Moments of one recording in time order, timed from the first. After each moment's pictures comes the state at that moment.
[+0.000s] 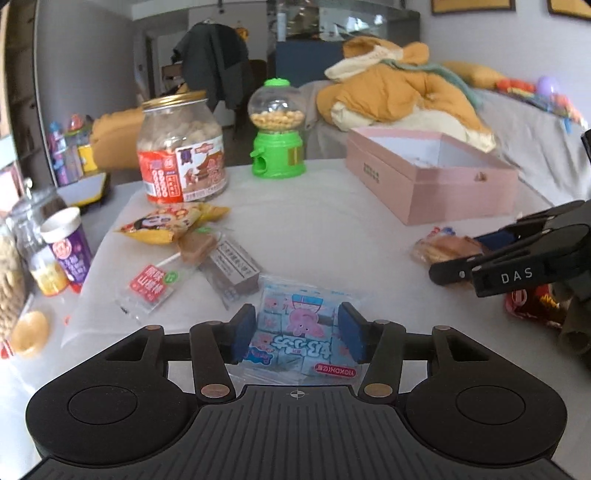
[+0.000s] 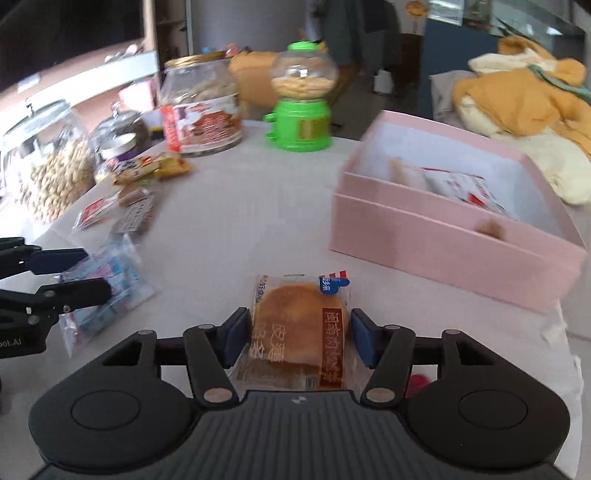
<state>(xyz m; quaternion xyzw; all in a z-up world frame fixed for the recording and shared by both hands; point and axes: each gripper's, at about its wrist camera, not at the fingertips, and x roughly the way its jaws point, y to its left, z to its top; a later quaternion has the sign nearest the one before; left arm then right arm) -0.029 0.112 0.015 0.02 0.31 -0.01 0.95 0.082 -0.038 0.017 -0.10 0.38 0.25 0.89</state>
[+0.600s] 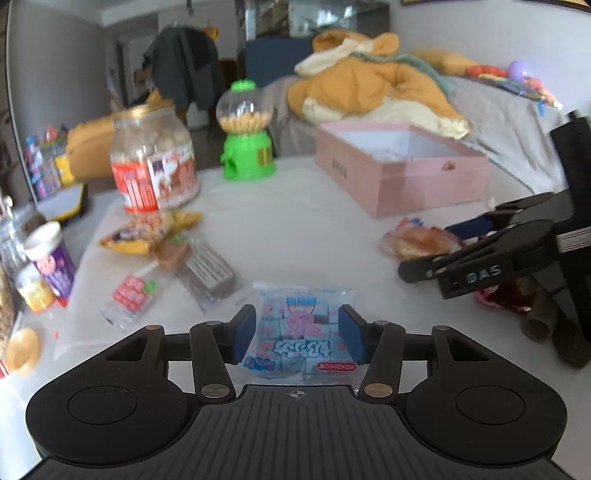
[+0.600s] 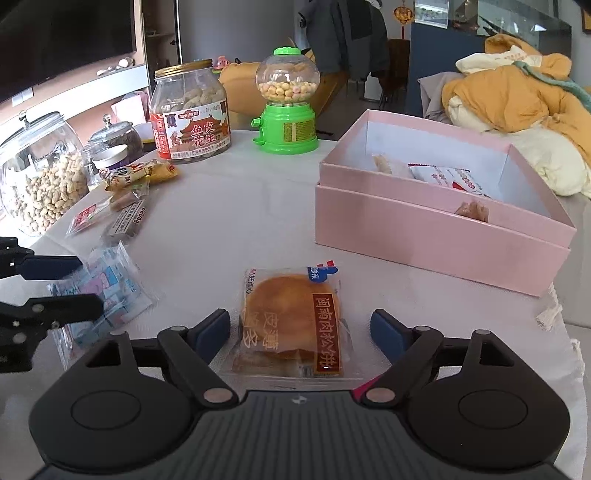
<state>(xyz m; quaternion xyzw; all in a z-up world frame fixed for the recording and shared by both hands) -0.041 0.106 0.025 0.04 0.31 -0.06 0.95 0.078 -0.045 0.009 -0.09 0.36 0.24 0.90</state>
